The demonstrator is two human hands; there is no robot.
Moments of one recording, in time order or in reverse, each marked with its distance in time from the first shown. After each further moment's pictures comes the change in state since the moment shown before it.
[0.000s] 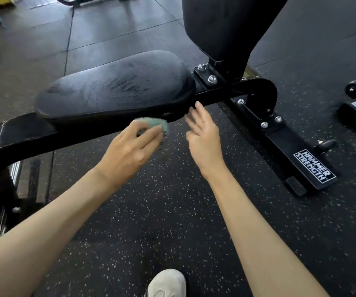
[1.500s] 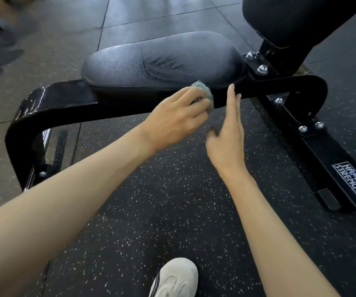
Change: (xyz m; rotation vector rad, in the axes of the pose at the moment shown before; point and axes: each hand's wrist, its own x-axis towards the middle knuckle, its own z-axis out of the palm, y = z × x) left_hand 0.010 -0.028 0.023 0.122 0.093 0.107; right_hand -0.014 0.010 0.033 -0.391 -0.004 -0.220
